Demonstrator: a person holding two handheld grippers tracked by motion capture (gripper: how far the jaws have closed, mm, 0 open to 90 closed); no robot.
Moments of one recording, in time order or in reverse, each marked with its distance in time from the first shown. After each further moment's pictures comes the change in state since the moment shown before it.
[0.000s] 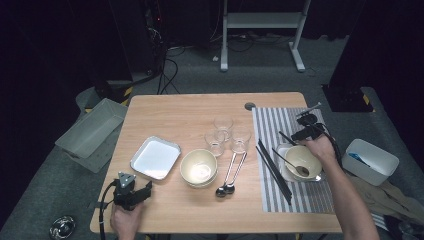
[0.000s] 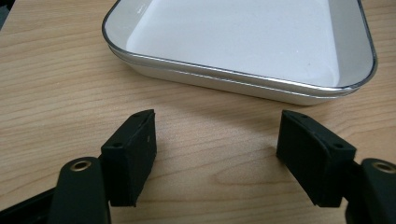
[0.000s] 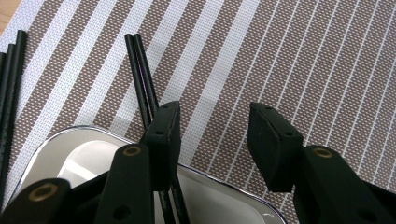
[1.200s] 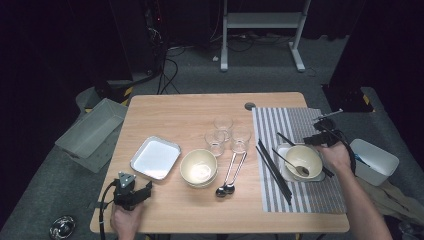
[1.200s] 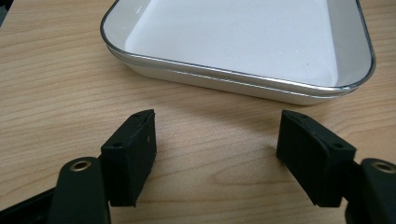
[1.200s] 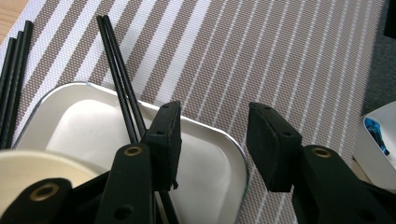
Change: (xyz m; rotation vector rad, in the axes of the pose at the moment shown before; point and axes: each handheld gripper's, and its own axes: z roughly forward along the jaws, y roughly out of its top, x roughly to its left) left arm 0.000 0.000 0.000 0.000 -0.003 0.005; right arm -0.020 -0.043 -0.035 -0.106 -0.012 0.060
